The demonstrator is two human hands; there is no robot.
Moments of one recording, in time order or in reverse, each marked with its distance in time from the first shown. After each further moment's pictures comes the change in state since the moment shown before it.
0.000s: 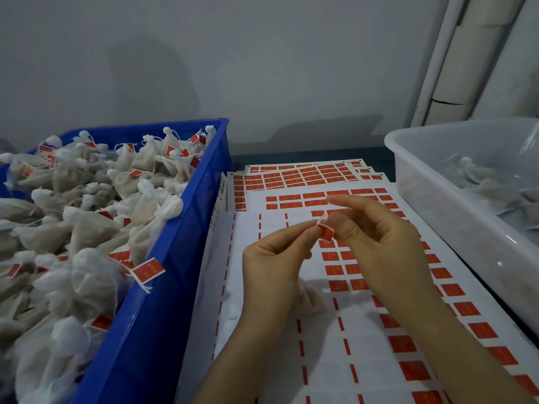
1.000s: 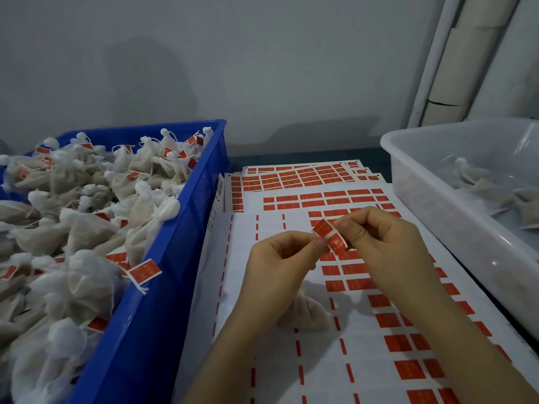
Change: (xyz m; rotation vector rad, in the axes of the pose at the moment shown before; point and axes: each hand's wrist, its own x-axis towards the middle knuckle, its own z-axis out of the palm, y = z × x) left_hand 0.002 0.004 -0.002 0.151 -0.189 -0.033; right_hand 0.005 0.010 -0.011 -0.173 -0.024 0.073
